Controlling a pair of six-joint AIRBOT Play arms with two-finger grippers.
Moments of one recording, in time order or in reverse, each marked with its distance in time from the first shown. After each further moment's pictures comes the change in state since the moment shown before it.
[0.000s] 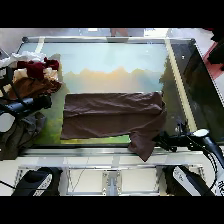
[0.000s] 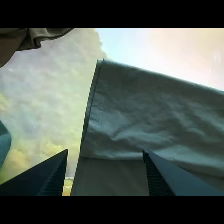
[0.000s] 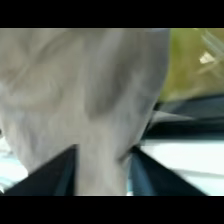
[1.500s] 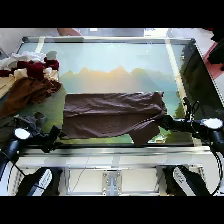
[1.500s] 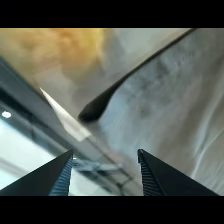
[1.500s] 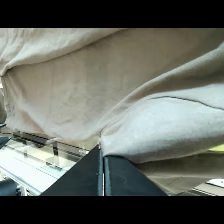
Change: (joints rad) left arm 0.453 -0.149 -0.555 -0.637 -0.034 -0.020; right arm 0.088 0.127 0.208 0.239 0.069 -0.177
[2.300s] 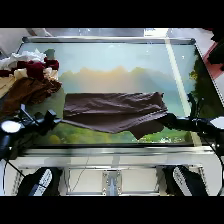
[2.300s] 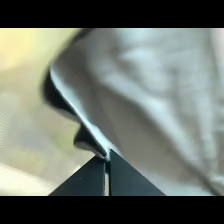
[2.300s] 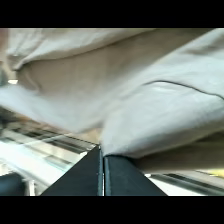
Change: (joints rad) left arm 0.002 0.058 0.186 -0.182 0.100 0.293; right arm 0.000 0.109 0.100 -0.079 0.095 0.123
